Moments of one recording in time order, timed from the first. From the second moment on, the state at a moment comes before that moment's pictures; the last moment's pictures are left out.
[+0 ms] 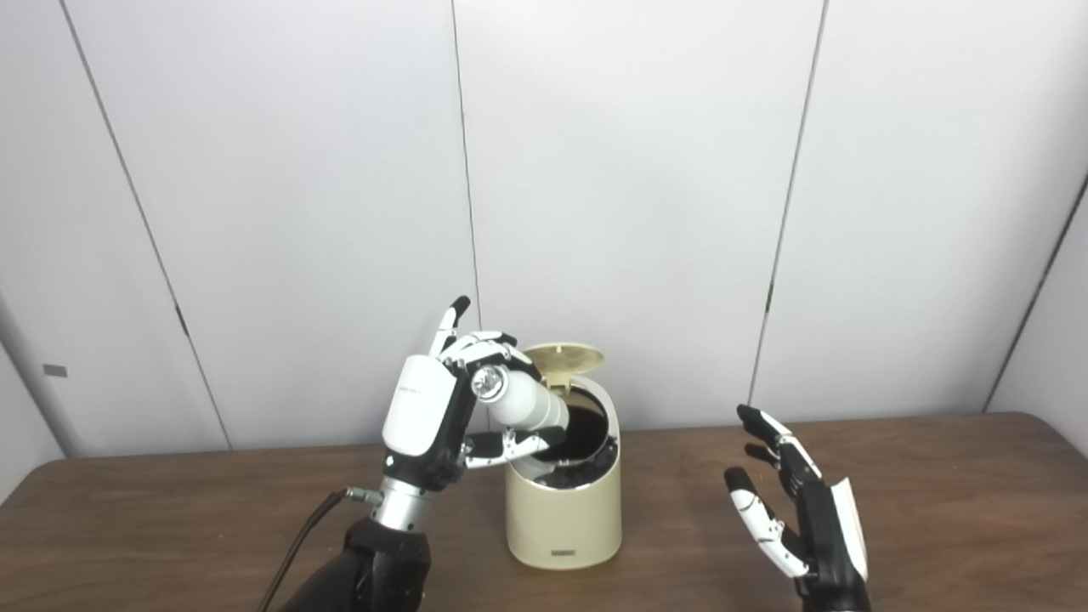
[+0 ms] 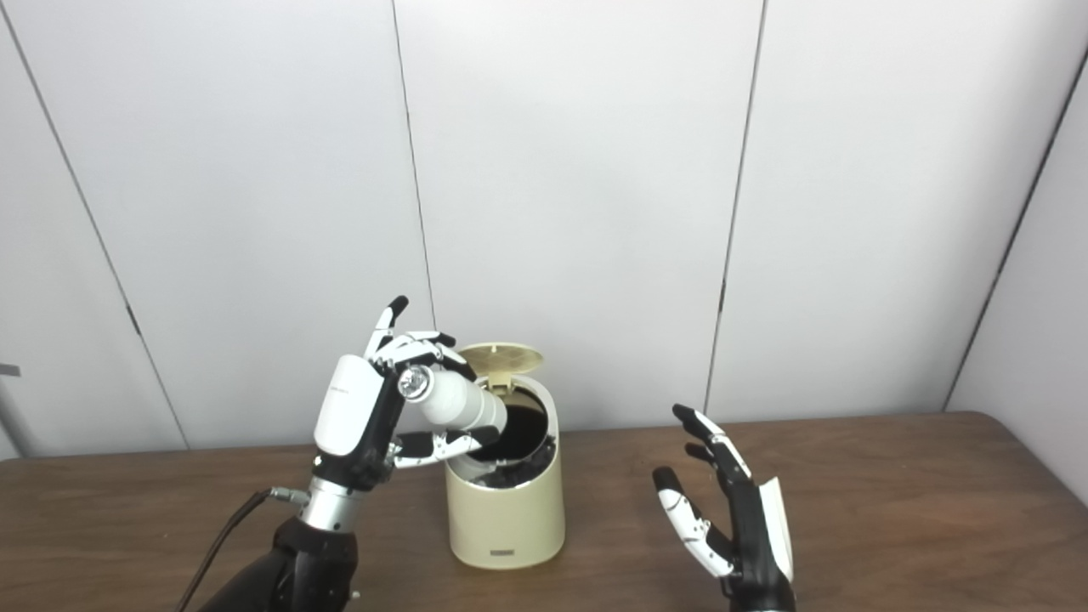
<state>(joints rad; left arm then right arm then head) -0.76 0.27 -0.55 0.61 0.60 -0.45 0.78 -0.28 -0.12 0.01 0.21 -0.29 -0.43 -0.34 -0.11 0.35</state>
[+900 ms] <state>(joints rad) -0.76 0.21 -0.44 0.71 0.79 -0.45 0.86 -0.28 -0.11 0.01 0.21 -0.30 -0.43 -0.36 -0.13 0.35</state>
